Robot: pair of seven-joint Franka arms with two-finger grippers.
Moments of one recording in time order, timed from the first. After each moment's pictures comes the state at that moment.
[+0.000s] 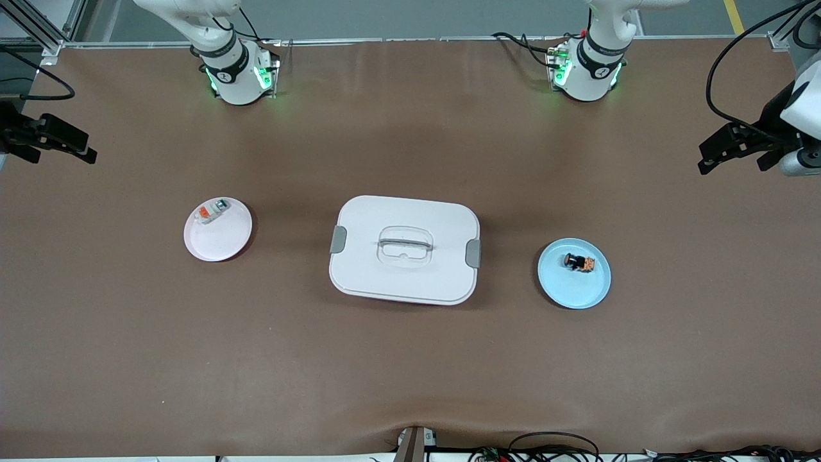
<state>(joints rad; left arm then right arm) -0.06 -0.07 -0.01 -1.65 0.02 1.64 -0.10 -0.12 0.00 0.08 -1.48 0.04 1.43 0.01</state>
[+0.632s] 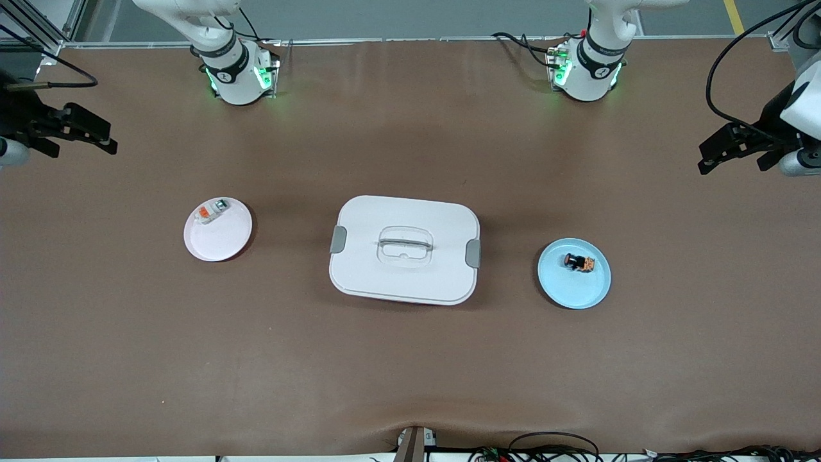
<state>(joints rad) -0.05 -0.07 -0.01 -1.65 0.02 1.62 -0.10 -0.07 0.00 0.11 -1.46 0.04 1.39 0.01</state>
